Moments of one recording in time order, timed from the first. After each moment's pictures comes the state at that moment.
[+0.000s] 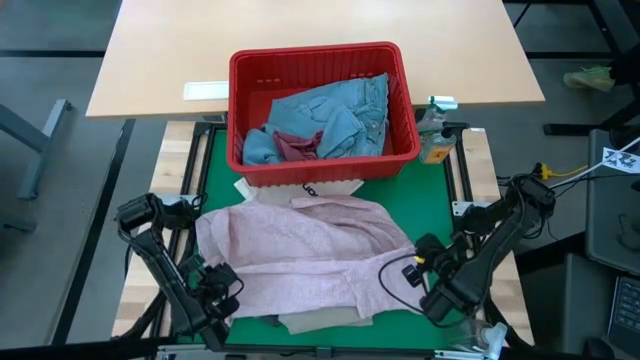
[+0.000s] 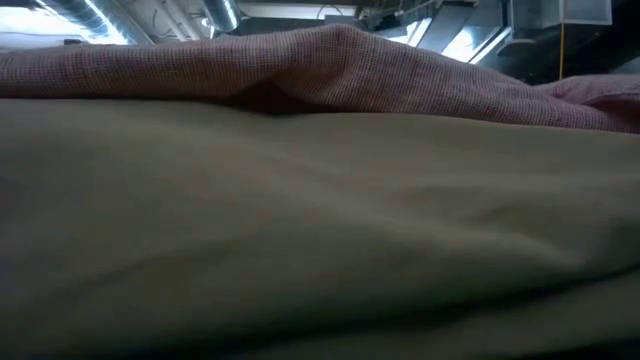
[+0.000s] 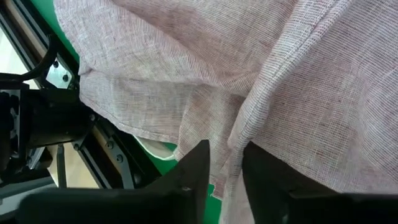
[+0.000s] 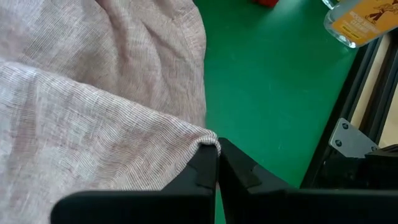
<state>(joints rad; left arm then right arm) -1.00 1.88 1.33 -1.50 -0.23 -1.74 0.88 1.61 1.27 -1.57 0.48 1.85</state>
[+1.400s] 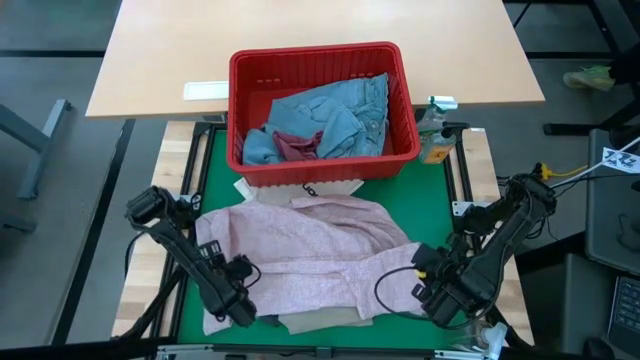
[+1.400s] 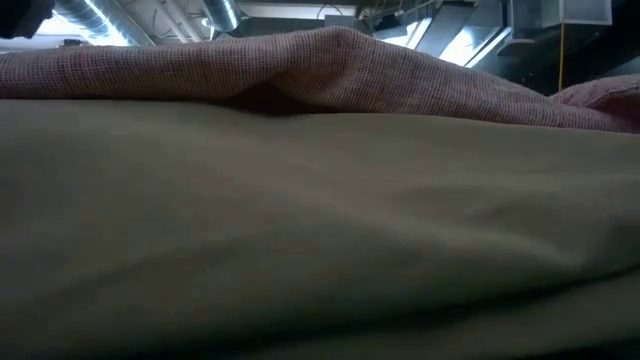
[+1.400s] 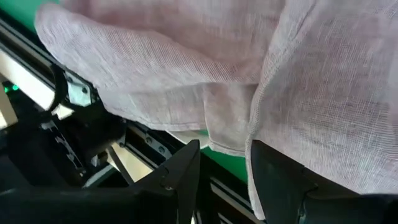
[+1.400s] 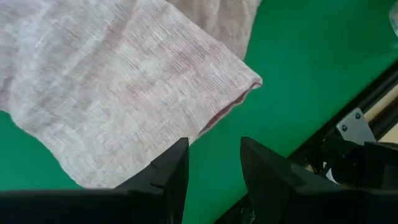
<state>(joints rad) -0.79 1.86 1.36 -1.57 -0.02 -1.23 0.87 1.60 1.44 -1.57 0.25 1.47</state>
